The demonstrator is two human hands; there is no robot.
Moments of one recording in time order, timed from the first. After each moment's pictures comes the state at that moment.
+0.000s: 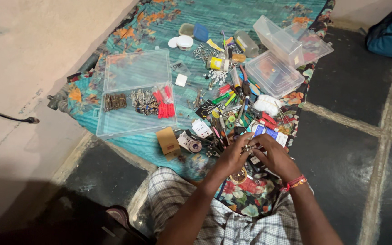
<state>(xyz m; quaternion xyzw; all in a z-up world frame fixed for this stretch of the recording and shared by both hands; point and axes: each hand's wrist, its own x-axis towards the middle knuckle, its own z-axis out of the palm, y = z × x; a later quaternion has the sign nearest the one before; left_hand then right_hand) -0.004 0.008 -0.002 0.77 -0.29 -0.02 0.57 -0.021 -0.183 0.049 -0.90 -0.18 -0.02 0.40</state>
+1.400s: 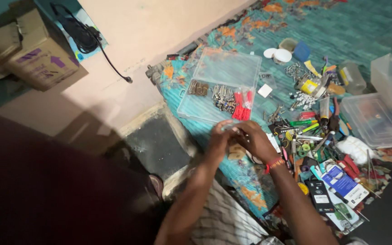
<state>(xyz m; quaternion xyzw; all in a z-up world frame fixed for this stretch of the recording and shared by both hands) 0.018 0.235 0.018 0.44 0.12 0.05 0.89 0.068 0.070 0.074 -0.80 -0.43 -0.04 0.42</state>
